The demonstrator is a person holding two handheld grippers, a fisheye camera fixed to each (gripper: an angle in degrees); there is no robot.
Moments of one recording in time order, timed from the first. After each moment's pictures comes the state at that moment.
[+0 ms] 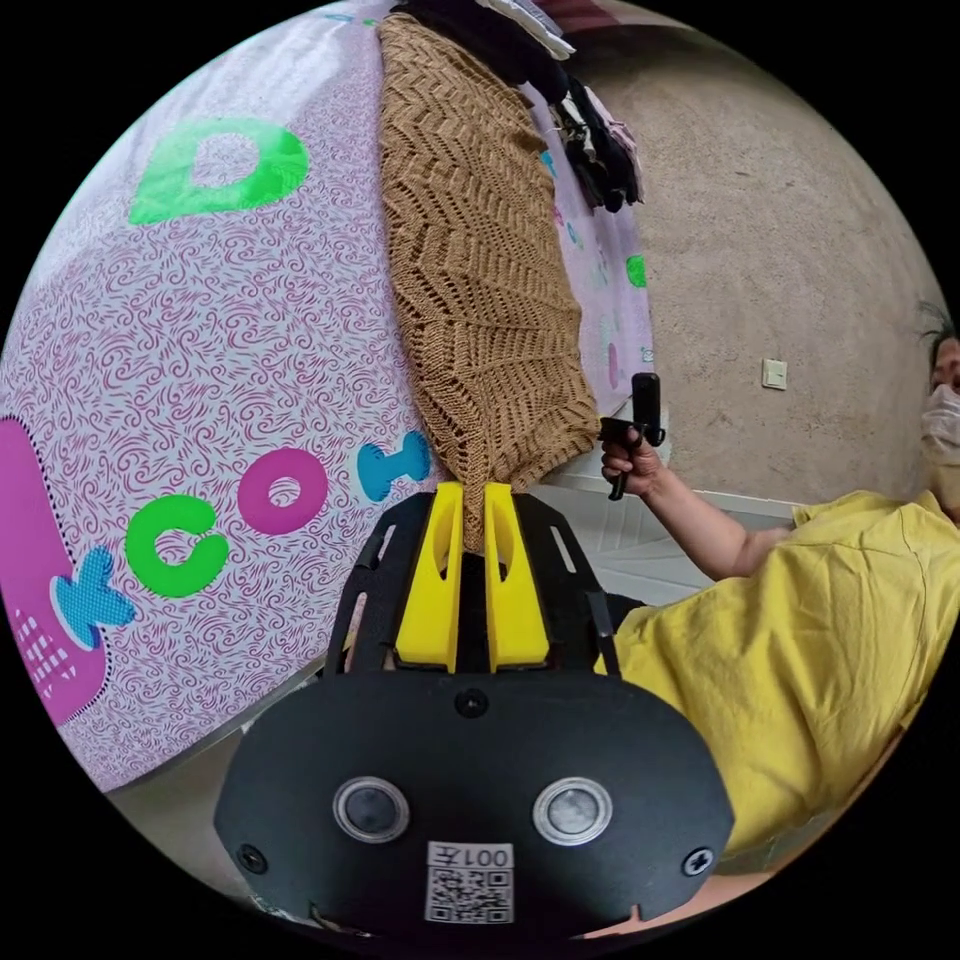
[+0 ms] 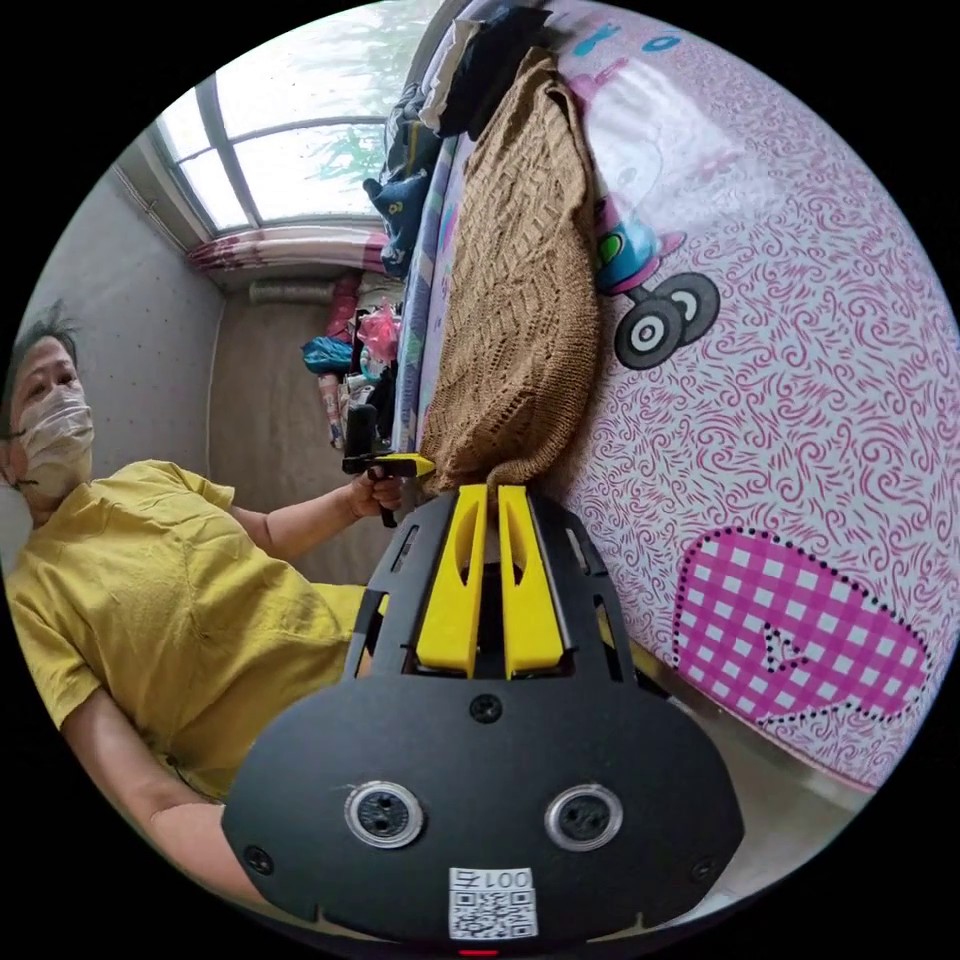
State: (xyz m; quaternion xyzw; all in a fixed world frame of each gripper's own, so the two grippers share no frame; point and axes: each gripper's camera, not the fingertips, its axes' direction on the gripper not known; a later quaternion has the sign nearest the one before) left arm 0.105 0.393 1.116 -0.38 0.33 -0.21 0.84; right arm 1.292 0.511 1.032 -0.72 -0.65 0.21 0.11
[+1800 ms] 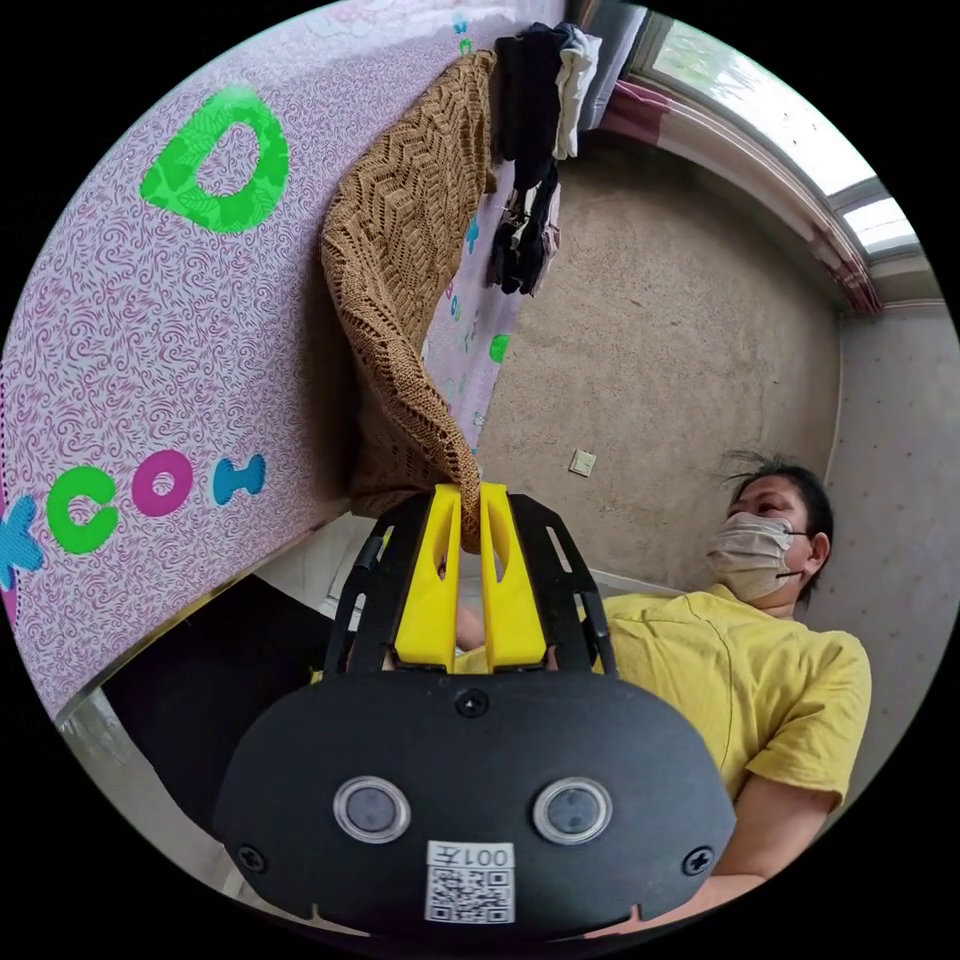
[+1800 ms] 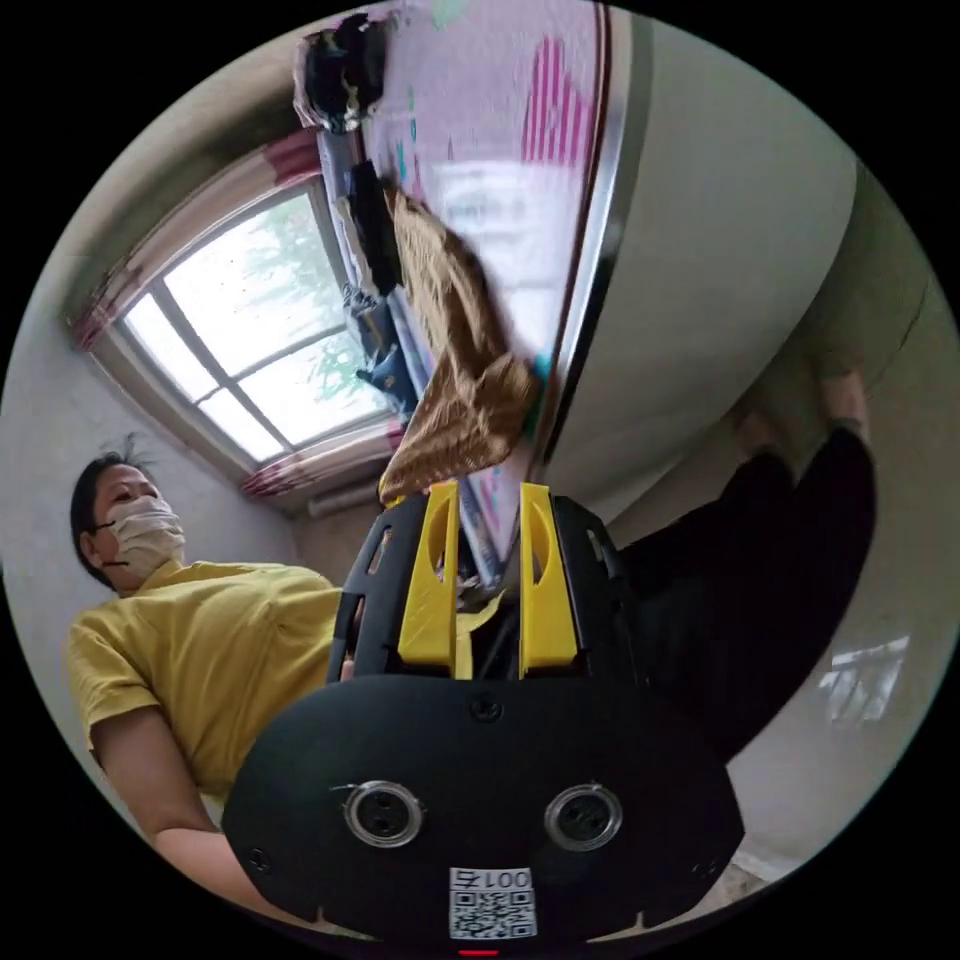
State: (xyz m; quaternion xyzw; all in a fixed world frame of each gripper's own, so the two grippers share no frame) left arm 0.047 0.358 1.050 -0.28 0.52 -0.42 0.68; right arm 1.454 0.531 0.937 -0.77 -0.40 0.48 0.14
